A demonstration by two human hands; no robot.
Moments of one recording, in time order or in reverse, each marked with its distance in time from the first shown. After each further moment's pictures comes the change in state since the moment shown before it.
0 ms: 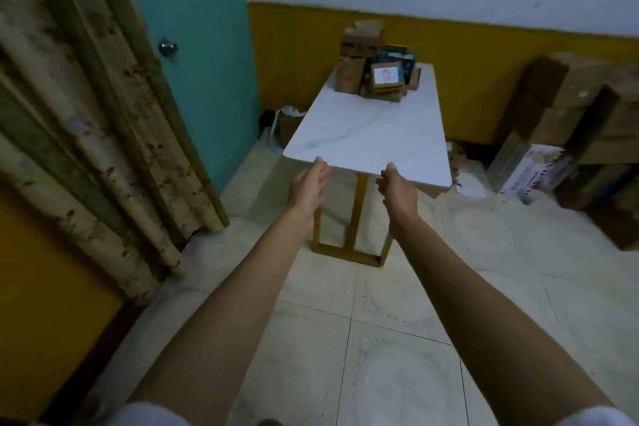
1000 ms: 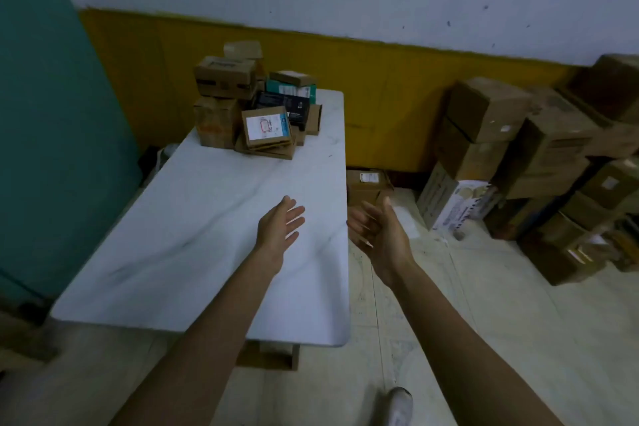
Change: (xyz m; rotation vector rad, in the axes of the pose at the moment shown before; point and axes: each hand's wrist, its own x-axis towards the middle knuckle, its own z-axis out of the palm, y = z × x) left_hand 0.470 -0.029 0.329 -0.073 -0.058 -0.181; right_hand 0.502 -0.060 -0.182 0.302 -0.110 0.132
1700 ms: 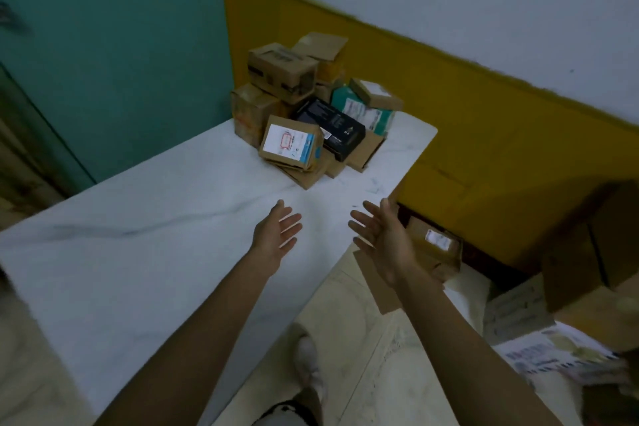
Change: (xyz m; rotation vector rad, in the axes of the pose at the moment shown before) left_hand 0.223 0.009 0.135 -0.379 0.490 0.006; right_hand 0.335 -0.114 -0.047 -0.241 -0.537 0.204
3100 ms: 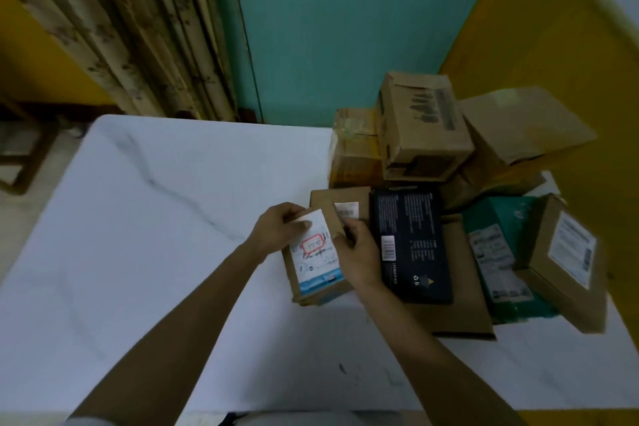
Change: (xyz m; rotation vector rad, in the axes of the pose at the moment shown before) left_hand 0.226 0.095 0.041 0.486 0.710 0.082; right_hand 0.366 -0.044 0.096 -0.891 -0.735 -0.025
